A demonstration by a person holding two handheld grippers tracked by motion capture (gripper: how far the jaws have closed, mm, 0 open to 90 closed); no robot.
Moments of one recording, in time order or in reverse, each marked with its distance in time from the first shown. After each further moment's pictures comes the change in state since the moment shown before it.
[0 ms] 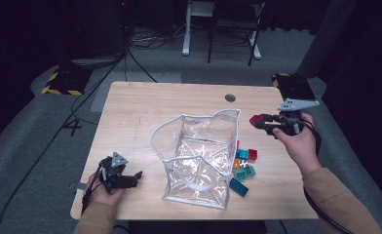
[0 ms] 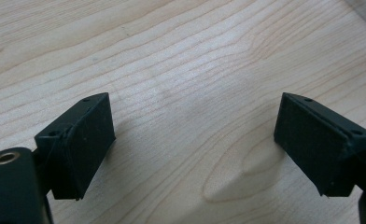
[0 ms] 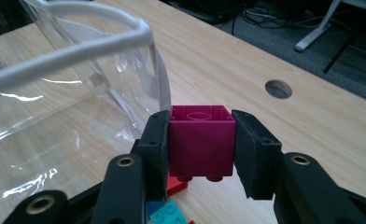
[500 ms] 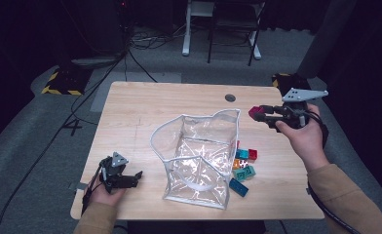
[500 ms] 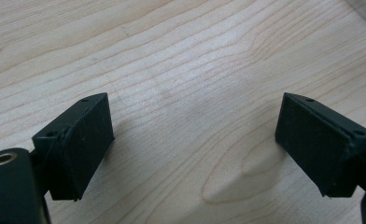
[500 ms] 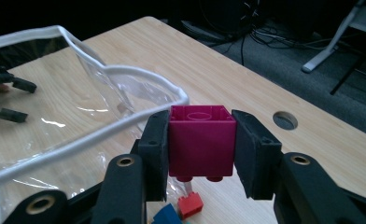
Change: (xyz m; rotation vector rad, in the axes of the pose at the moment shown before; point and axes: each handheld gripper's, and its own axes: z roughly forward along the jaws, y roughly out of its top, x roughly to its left) left arm 0.000 0.000 0.000 0.001 0.001 -0.002; right arm 0.015 0.036 -0.023 -0.050 0.039 -0.028
